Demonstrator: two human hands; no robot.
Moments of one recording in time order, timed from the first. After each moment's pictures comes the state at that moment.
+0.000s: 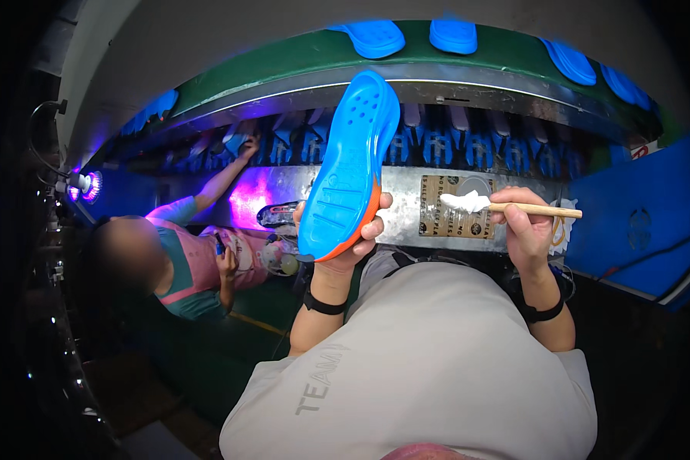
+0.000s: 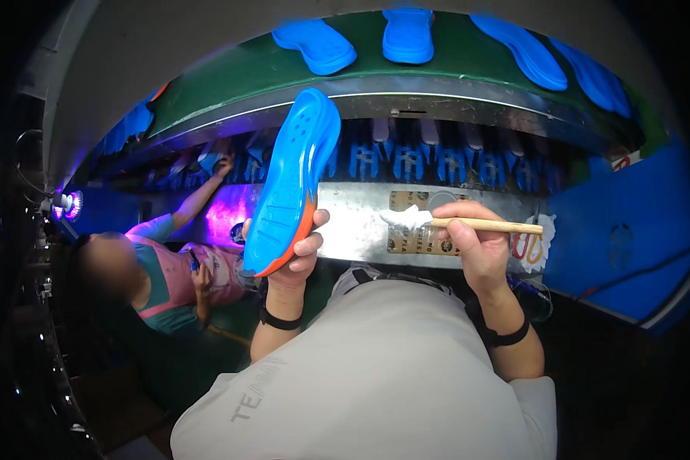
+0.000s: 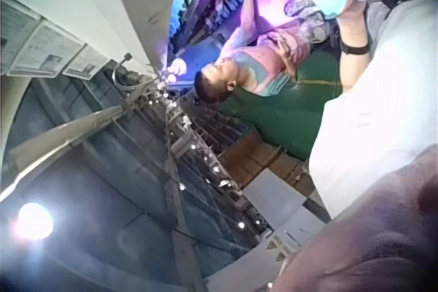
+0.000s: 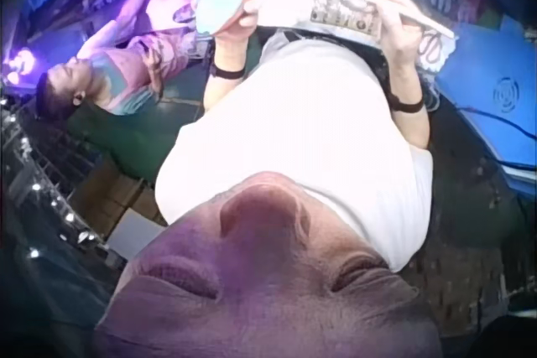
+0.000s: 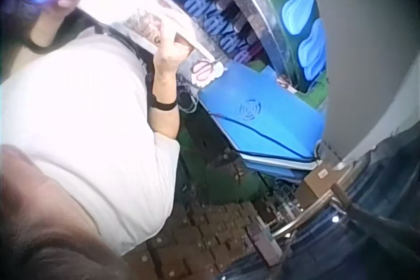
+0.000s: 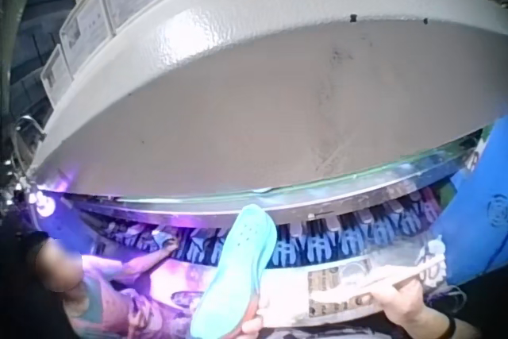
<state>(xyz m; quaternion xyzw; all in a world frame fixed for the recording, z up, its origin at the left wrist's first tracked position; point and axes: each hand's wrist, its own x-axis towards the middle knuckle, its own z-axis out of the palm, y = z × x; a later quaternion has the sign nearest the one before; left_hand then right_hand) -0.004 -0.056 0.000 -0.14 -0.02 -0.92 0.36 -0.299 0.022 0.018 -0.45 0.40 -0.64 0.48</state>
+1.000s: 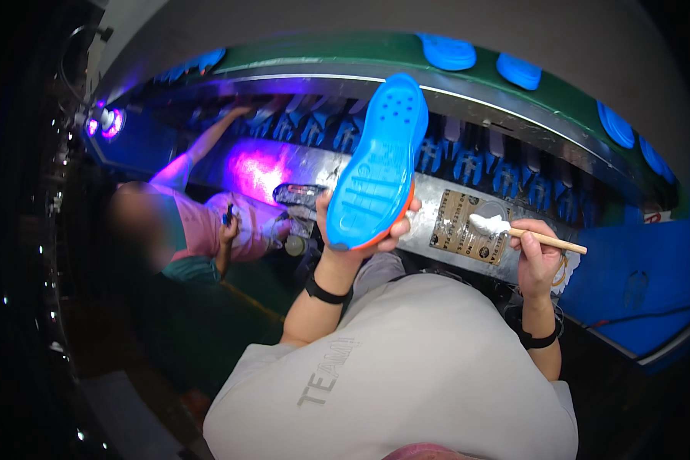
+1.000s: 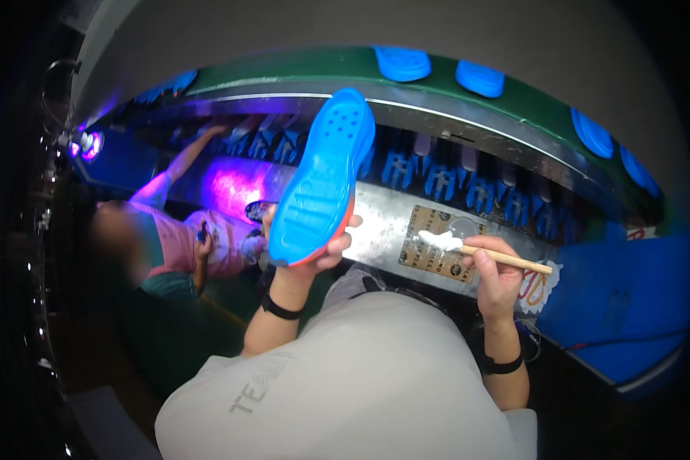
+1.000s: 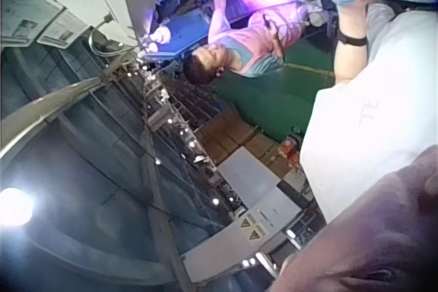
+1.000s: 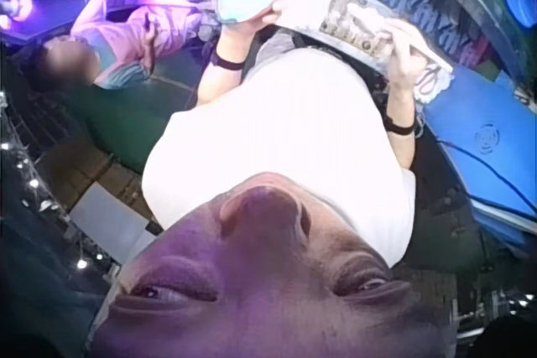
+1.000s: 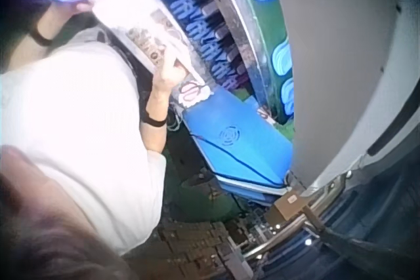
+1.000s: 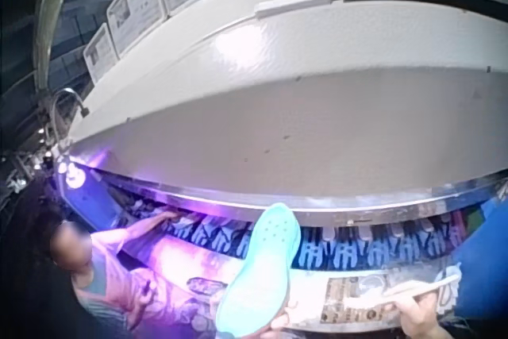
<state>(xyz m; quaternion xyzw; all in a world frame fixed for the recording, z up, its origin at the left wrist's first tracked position) 0.017 -0.063 0.010 -0.05 -0.07 -0.91 0.41 -0.294 0.011 0.001 -0.43 0.45 -0.61 0.49</state>
